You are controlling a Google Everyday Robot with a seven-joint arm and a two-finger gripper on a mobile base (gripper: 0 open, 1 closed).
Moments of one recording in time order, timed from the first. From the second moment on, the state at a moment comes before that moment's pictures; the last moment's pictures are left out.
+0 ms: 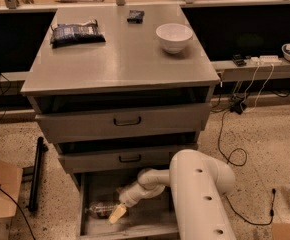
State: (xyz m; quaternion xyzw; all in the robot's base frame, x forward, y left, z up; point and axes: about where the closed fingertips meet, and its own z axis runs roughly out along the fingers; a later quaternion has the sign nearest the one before) arm 0.521 0.149 0.173 -0.56 0.72 0.37 0.19
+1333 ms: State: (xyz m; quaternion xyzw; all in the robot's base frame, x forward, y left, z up) arm 0.517 0.160 0.121 -0.55 0.73 0.37 0.14
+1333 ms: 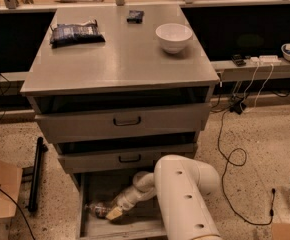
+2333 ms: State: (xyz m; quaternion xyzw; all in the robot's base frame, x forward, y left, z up) arm 0.494 0.147 0.239 -0.54 0.71 0.38 0.22
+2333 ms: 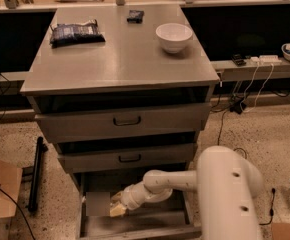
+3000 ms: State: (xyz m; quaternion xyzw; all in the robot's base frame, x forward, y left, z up) arm 0.450 0.101 0.420 -0.58 0.65 0.37 0.31
